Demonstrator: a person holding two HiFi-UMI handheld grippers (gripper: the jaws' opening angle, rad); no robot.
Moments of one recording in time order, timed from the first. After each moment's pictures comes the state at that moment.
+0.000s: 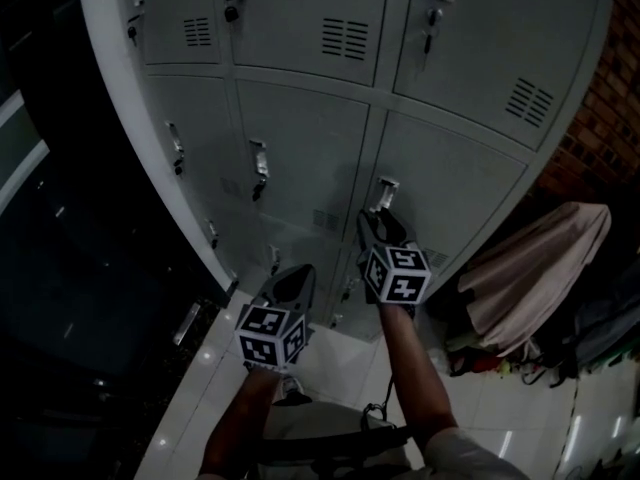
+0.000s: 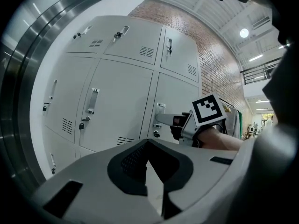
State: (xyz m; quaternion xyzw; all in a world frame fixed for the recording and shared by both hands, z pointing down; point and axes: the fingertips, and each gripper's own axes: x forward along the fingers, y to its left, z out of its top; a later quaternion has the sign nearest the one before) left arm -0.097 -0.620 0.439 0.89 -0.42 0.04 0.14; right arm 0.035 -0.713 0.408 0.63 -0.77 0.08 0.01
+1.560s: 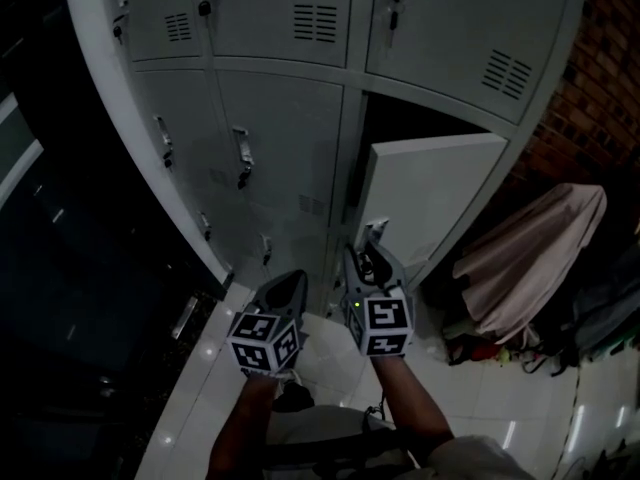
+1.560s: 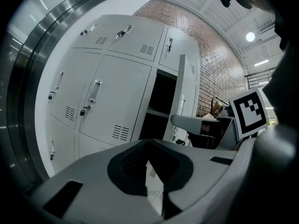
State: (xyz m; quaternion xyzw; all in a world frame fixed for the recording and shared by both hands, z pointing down) left arm -0.084 -0.583 0.463 0.88 -0.43 0.03 0.18; right arm 0.014 -0.604 0.412 0.62 -0.78 0.03 0.05
